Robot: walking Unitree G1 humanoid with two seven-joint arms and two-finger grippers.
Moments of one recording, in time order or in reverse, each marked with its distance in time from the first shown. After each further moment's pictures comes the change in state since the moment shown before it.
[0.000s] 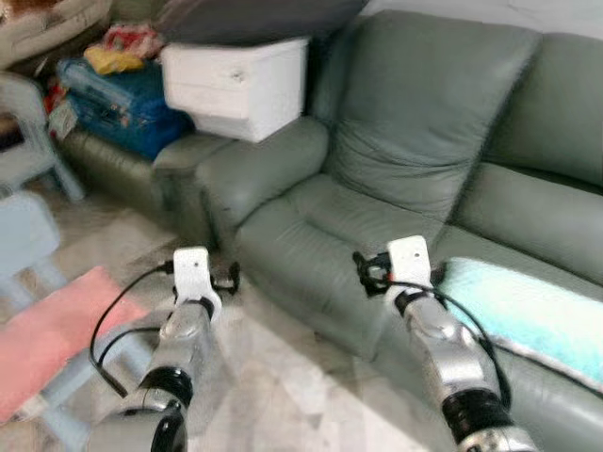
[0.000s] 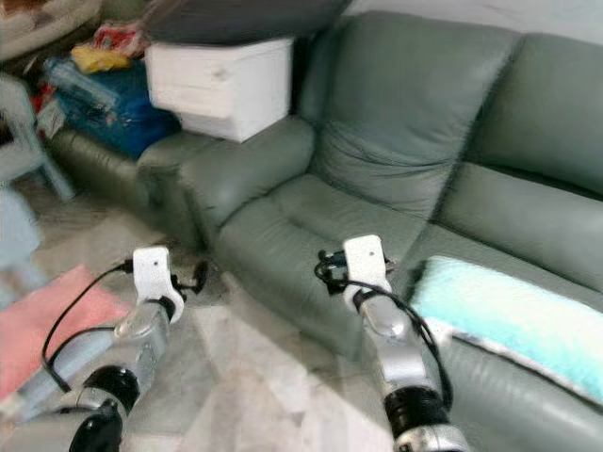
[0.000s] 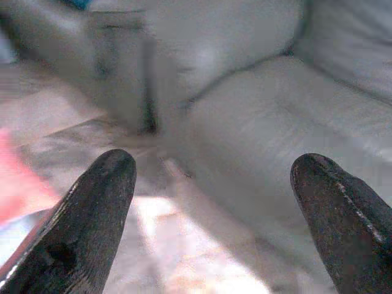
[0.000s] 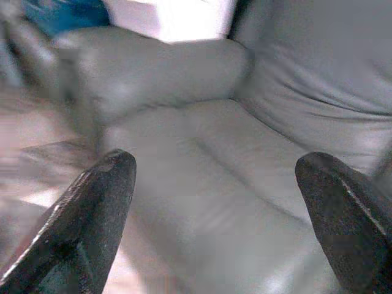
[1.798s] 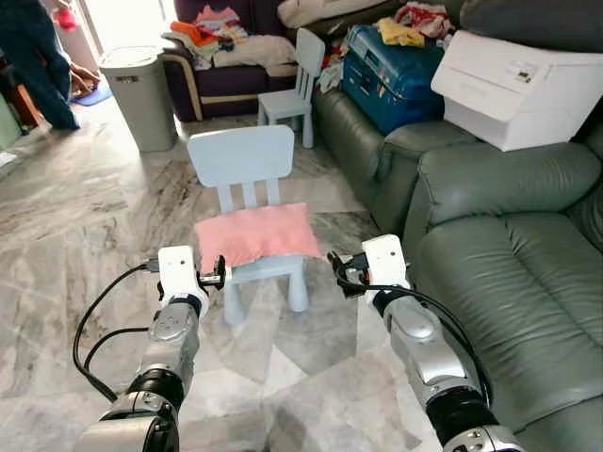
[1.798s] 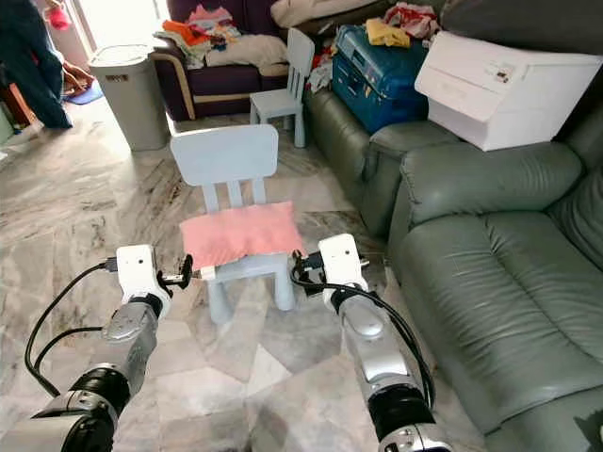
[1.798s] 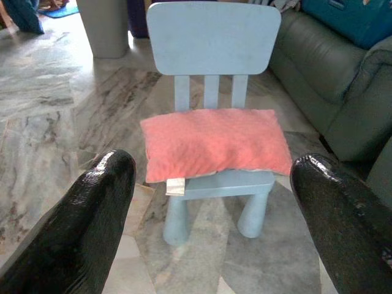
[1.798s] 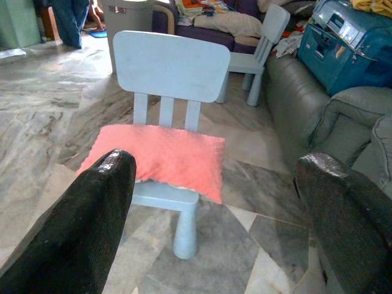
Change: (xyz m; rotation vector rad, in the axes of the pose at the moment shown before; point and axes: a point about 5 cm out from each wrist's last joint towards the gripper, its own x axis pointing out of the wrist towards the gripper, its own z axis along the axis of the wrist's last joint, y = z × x) left arm 0.000 0.000 0.010 0.007 -0.089 0.001; right arm 0.001 0.009 0.005 -0.040 -0.031 0.060
